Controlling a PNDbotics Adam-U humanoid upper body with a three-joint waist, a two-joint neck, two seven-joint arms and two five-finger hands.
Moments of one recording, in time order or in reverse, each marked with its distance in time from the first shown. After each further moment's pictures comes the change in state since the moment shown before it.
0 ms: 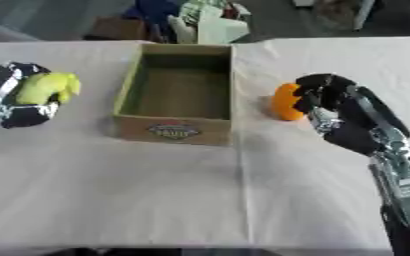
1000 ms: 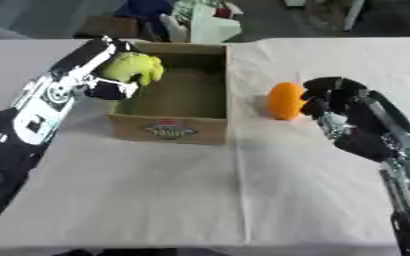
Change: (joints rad) left arm -0.212 -0.198 -0.112 0.370 -0.022 -0.226 -0.048; right arm -0.026 0.009 0.031 0.000 -0.017 -0.006 0.032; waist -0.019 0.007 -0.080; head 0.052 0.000
